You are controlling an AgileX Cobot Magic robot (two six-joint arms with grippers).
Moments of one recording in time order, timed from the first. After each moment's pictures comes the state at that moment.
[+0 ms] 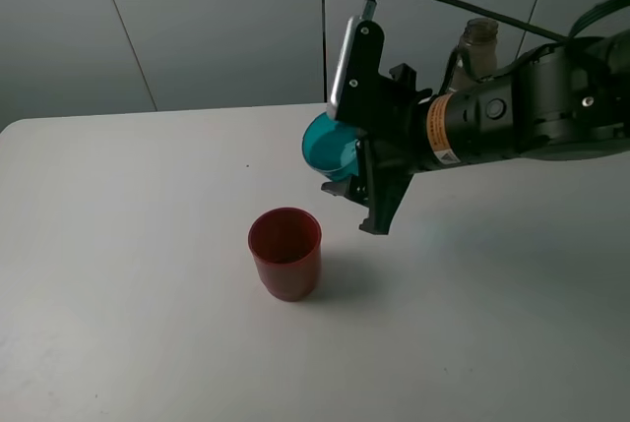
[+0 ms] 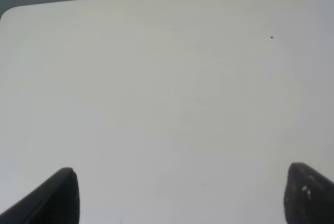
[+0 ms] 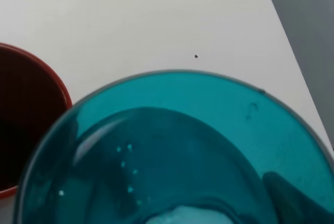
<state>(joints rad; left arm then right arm) 0.06 0.00 -0.51 -0.09 1.09 0.11 0.63 1.61 -0.73 -1.08 -0.18 0.29</state>
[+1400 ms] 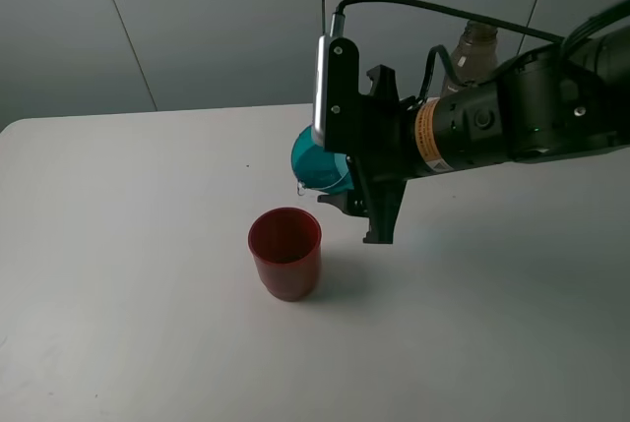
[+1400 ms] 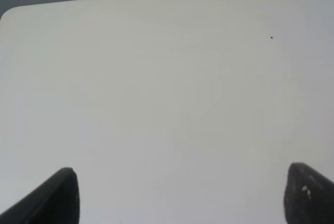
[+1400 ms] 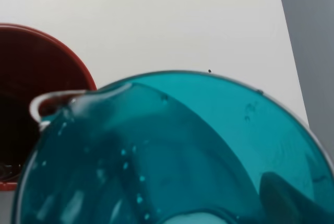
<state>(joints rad) 0.06 0.00 -0.51 -0.09 1.09 0.11 0.67 1.61 -0.74 -1.19 -0.16 0.24</state>
